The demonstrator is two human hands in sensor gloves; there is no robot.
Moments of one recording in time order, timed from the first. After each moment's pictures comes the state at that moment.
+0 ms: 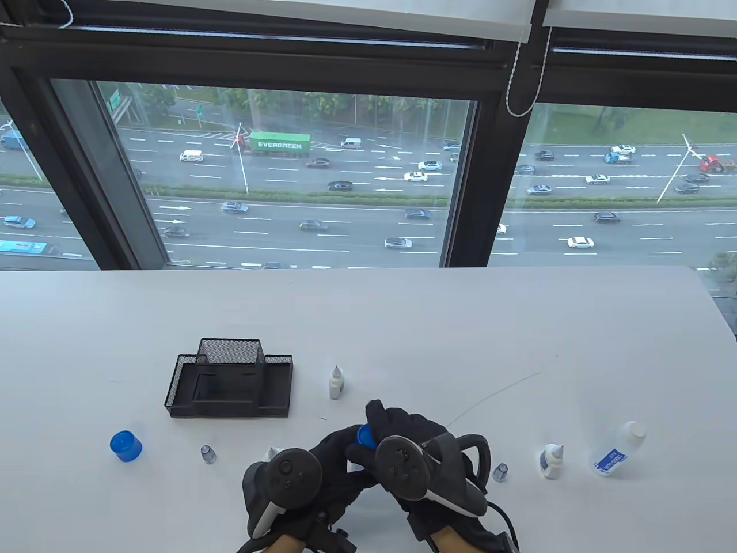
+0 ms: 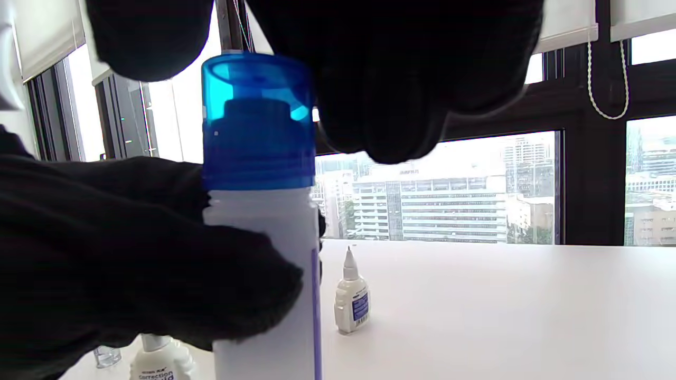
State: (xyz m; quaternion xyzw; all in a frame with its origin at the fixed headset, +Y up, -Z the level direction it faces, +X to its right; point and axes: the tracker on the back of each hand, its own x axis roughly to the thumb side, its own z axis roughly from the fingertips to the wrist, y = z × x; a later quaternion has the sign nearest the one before) left_hand -0.113 -0.713 -0.262 0.04 -0.13 0.39 0.91; right_hand 0.054 -0.607 -0.255 0.20 -0.08 0.97 0.09
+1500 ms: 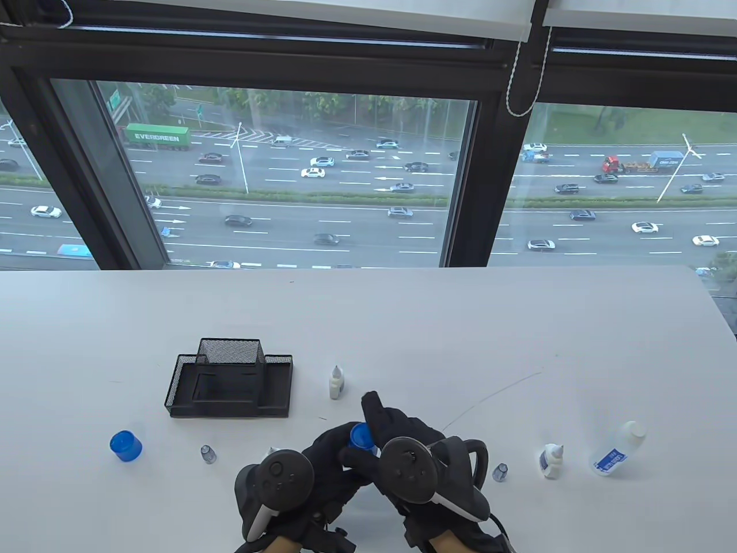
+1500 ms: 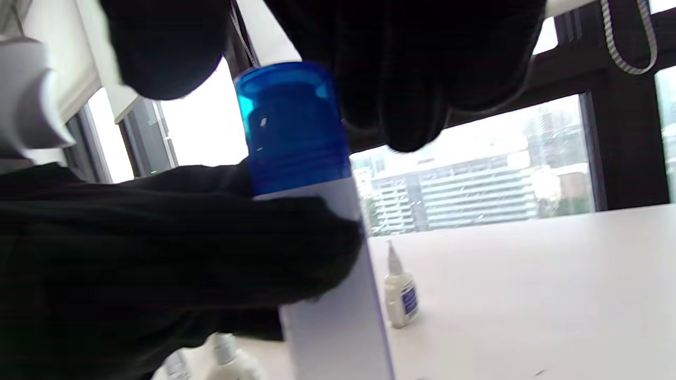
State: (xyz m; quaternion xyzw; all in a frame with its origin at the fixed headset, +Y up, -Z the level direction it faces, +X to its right) left_hand -0.119 -0.707 -0.258 0.05 -0.12 0.41 0.90; right_hand 0.052 -0.608 -0.254 0.23 -0.03 0.96 0.17
